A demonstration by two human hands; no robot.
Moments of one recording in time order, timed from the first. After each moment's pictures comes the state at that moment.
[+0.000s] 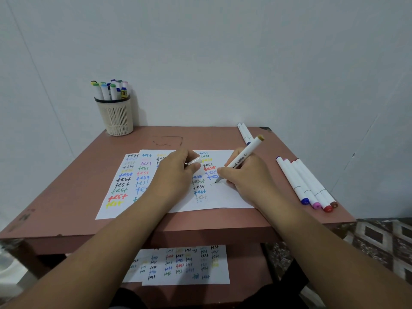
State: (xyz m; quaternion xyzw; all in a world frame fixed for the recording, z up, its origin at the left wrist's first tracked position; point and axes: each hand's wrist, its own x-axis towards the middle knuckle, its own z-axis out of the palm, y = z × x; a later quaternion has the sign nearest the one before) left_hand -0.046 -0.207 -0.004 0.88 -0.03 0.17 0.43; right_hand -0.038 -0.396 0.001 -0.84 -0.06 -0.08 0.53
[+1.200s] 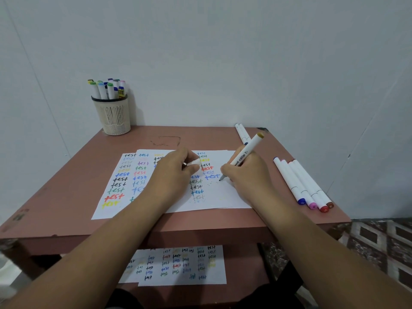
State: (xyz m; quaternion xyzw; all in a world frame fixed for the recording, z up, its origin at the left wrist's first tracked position) left_hand -0.048 -0.208 -0.002 0.89 -0.06 0.17 0.43; right_hand -0.030 -0.399 -0.005 -0.85 -0.01 -0.12 0.51
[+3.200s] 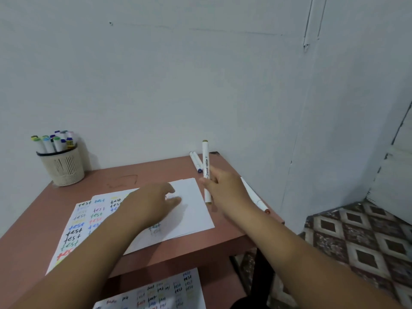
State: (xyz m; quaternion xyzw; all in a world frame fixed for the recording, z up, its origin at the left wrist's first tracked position) left_hand -0.043 -0.247 0.042 0.98 -0.11 0.03 0.14; right_hand -0.072 -0.445 0.042 -0.86 -0.02 -0.15 0.48
